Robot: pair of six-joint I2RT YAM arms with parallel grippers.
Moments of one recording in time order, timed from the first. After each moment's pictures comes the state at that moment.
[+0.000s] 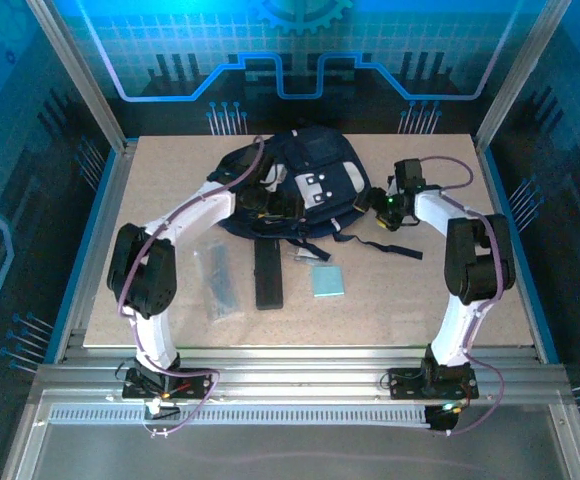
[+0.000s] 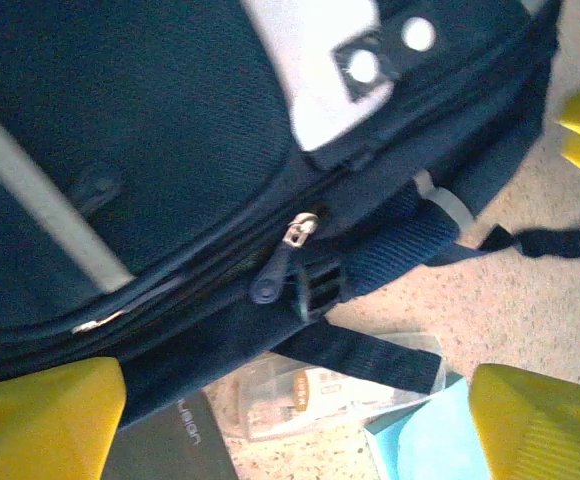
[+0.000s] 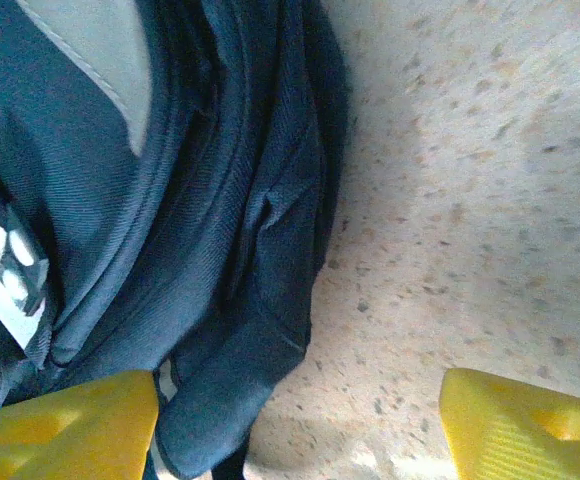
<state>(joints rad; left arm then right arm) -0.45 1.88 1.57 -0.68 0.22 -0.37 0.09 1.92 1.25 -0.38 -0.39 0.67</state>
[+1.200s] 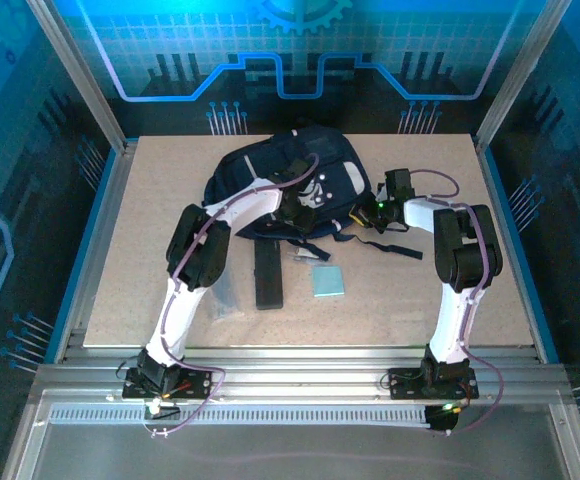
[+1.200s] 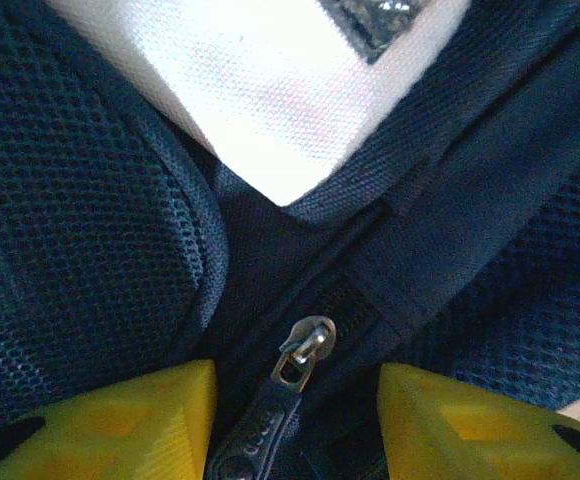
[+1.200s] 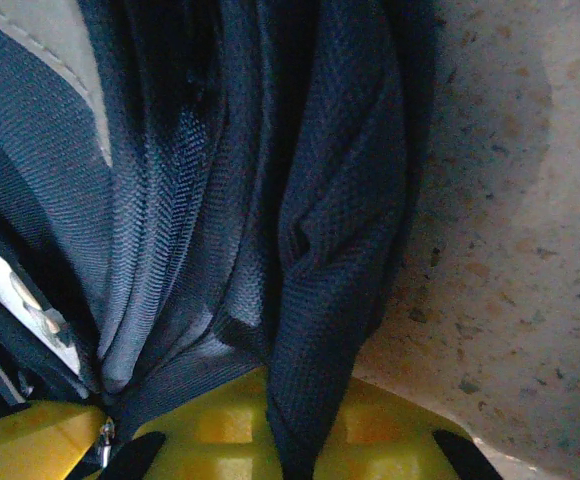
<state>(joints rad) -0.53 2.31 1.92 -0.85 0.04 -0.14 0.12 2.02 1.21 -0.17 -0.50 0.81</state>
